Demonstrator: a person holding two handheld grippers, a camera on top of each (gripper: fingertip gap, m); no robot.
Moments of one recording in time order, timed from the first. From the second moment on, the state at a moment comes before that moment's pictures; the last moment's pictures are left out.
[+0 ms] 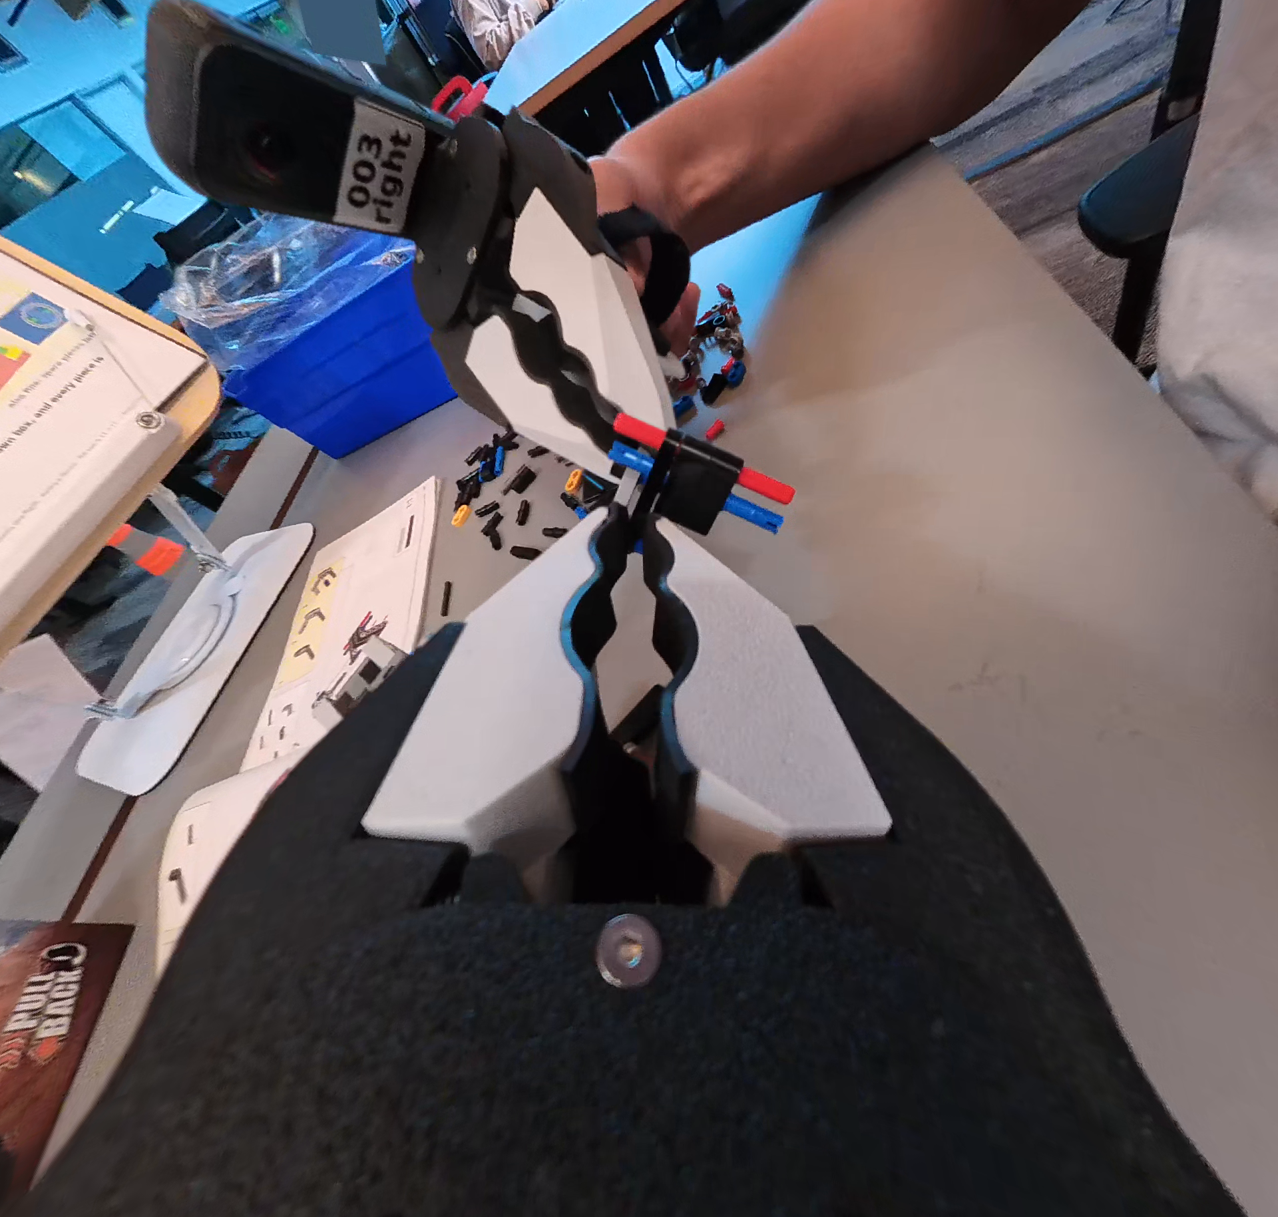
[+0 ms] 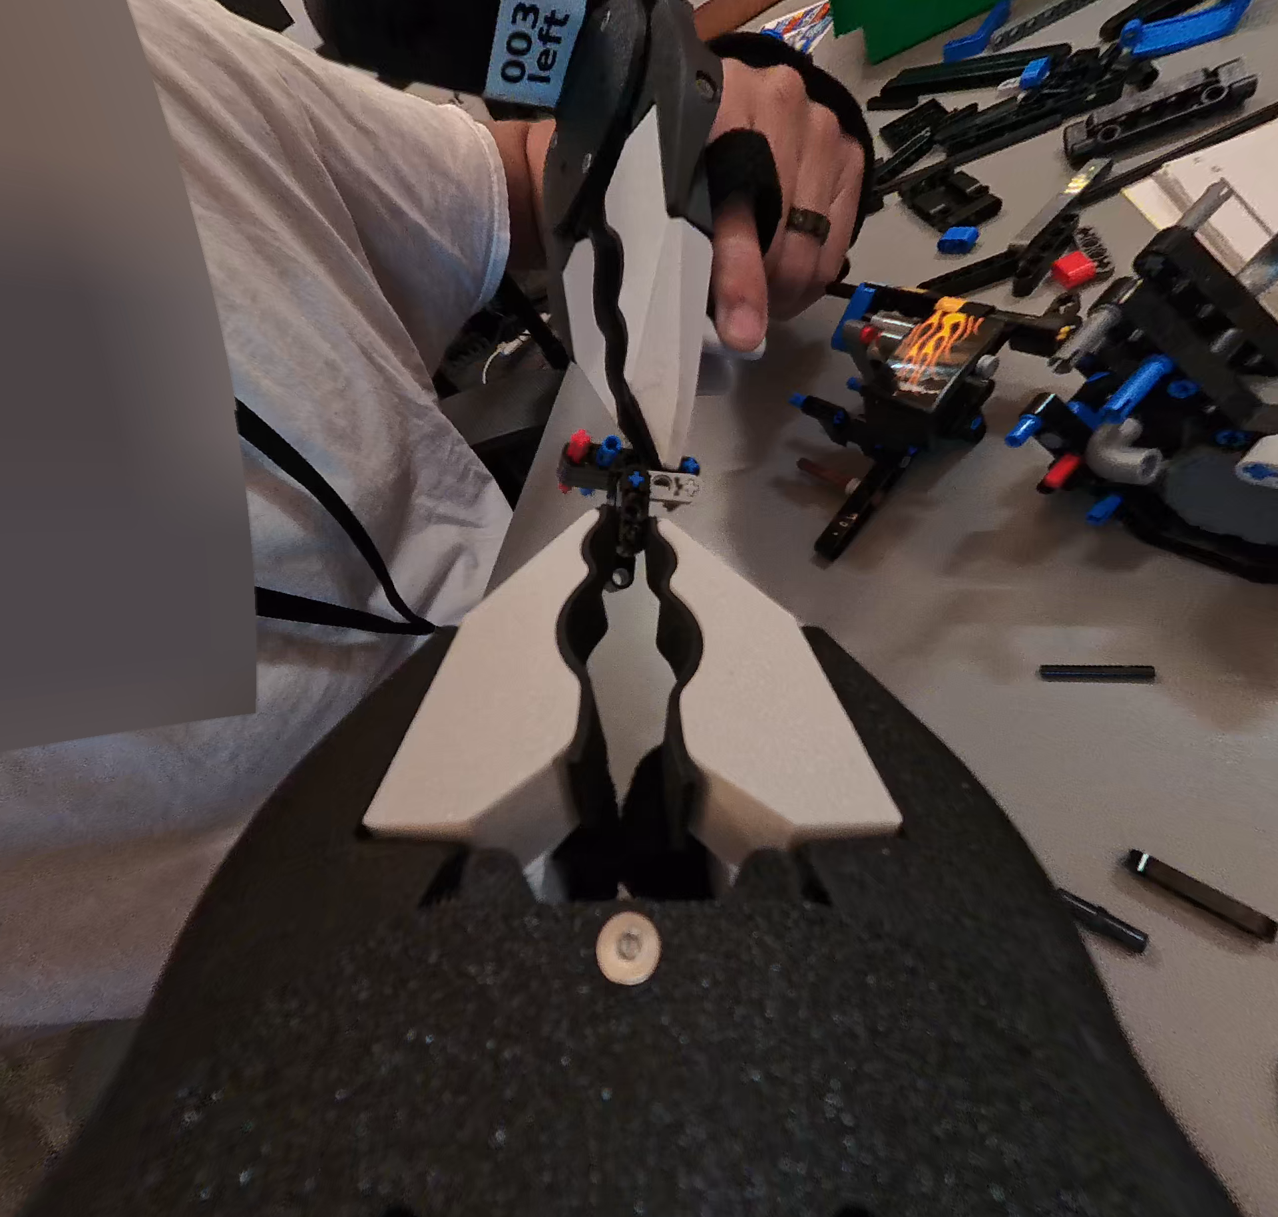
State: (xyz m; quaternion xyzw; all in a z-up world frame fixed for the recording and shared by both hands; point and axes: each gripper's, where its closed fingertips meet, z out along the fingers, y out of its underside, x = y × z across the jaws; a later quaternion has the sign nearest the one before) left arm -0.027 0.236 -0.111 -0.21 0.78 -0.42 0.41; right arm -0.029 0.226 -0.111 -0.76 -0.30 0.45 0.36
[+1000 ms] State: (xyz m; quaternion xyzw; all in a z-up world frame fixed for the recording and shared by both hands) left arm 0.006 0.279 -0.037 -0.47 0.49 -0.67 0.31; right arm 0.012 0.282 -0.027 -0.61 -0.01 0.43 0.66
